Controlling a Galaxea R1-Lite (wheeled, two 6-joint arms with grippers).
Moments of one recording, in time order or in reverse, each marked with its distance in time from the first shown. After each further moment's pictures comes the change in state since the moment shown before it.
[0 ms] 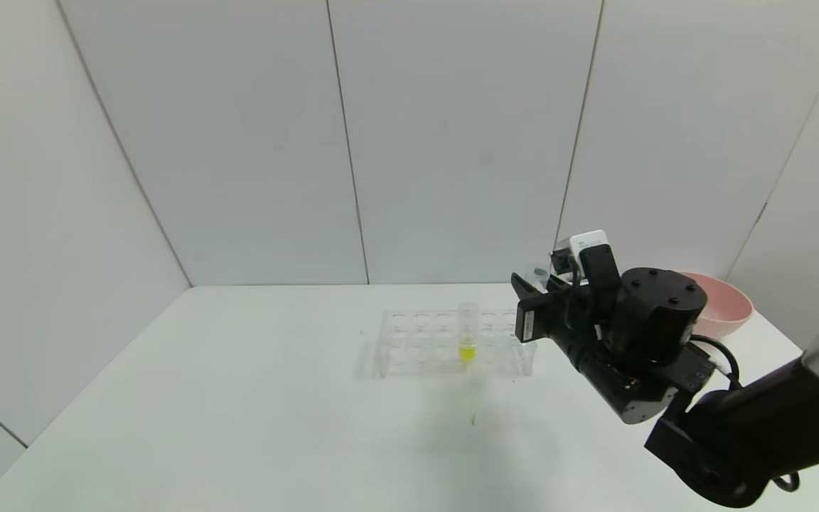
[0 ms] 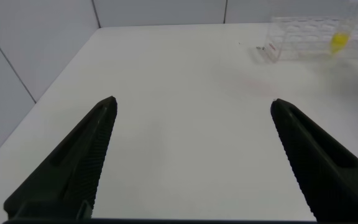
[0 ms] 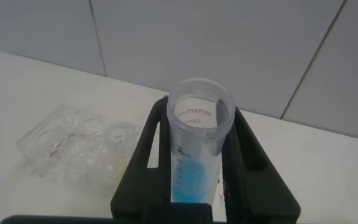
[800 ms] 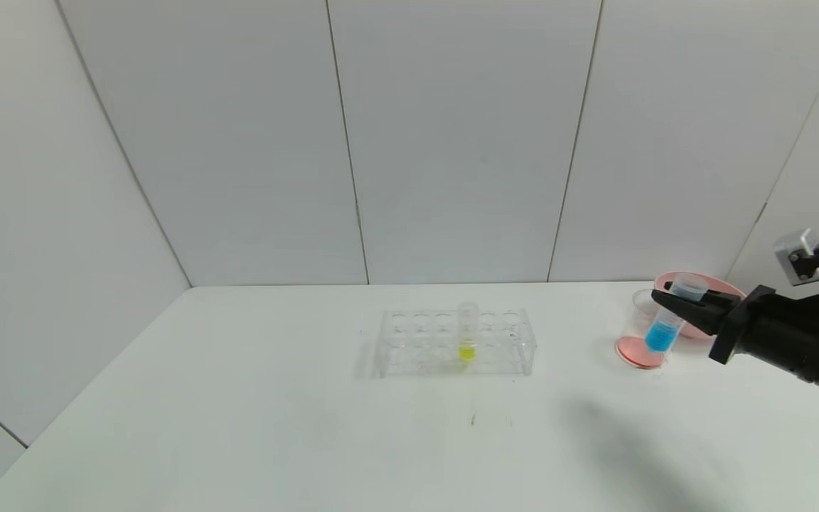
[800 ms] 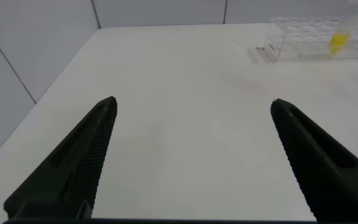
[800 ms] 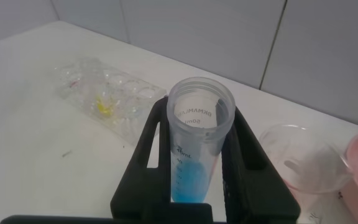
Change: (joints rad) left arm 0.000 0.000 0.000 0.000 0.000 0.000; right arm -0.659 -0.261 0.301 0.045 0.977 0.046
